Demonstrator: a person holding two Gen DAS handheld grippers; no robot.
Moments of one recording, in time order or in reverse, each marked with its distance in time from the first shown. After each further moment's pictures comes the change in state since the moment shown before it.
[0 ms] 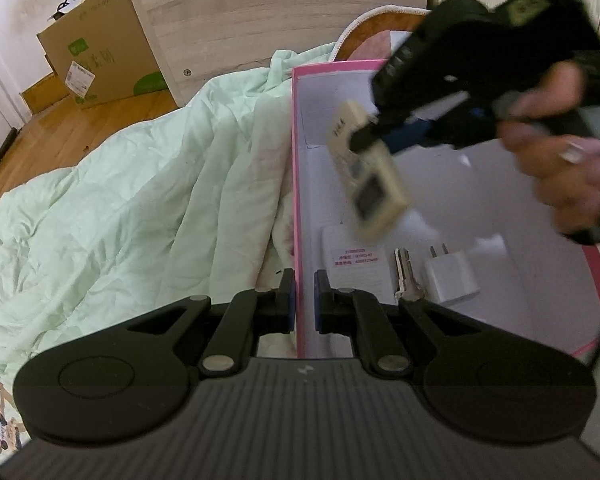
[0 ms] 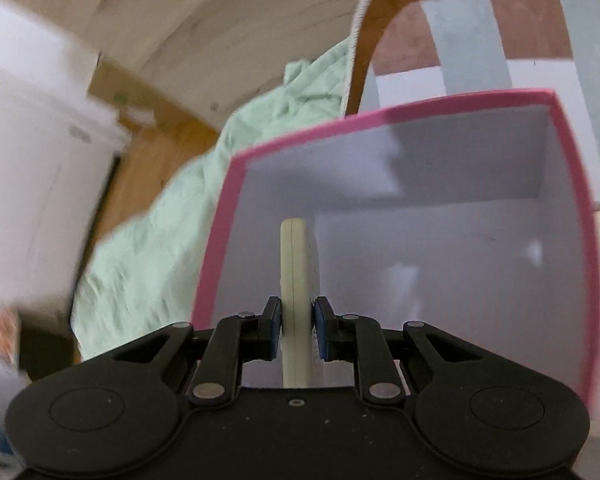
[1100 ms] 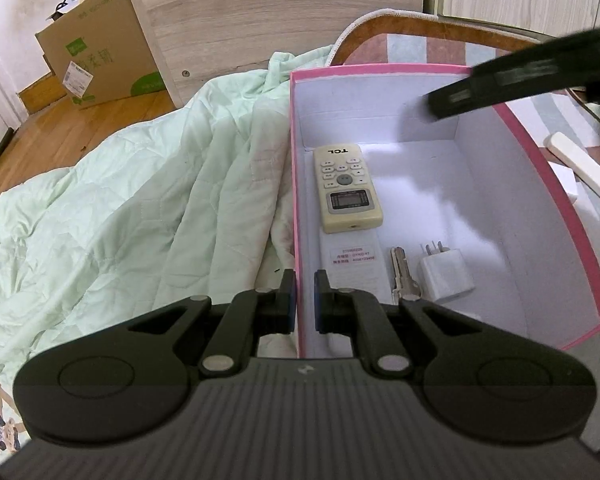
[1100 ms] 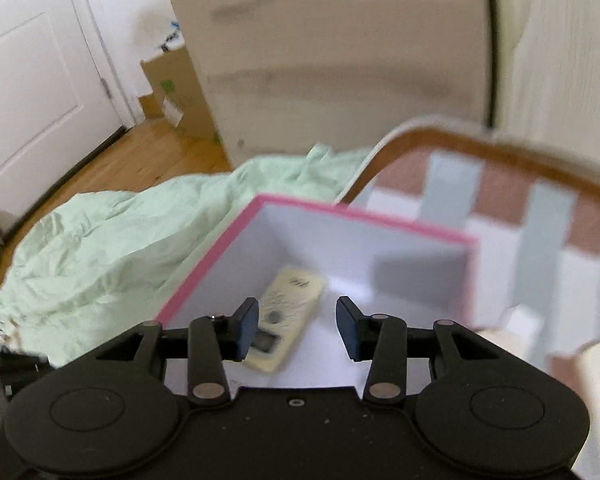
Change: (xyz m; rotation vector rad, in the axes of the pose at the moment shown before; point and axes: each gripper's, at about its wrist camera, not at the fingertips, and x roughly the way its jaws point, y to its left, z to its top) left arm -0.003 0.002 -0.002 0.003 -0.007 -0.010; right arm -0.093 0.039 -0.049 -0.521 -0.233 -0.234
